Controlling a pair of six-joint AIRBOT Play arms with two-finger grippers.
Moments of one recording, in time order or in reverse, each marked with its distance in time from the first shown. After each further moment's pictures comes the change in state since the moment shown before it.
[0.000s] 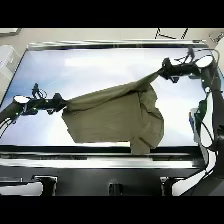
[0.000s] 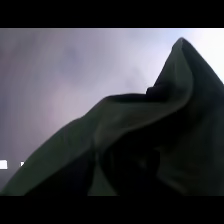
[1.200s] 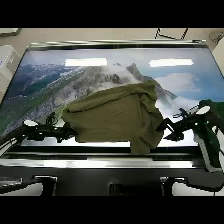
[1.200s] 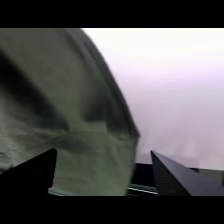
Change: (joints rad) left arm -0.024 0.129 -0.463 -0.053 -0.153 0.154; right arm -0.189 0.364 -0.971 -0.182 0.198 -0.145
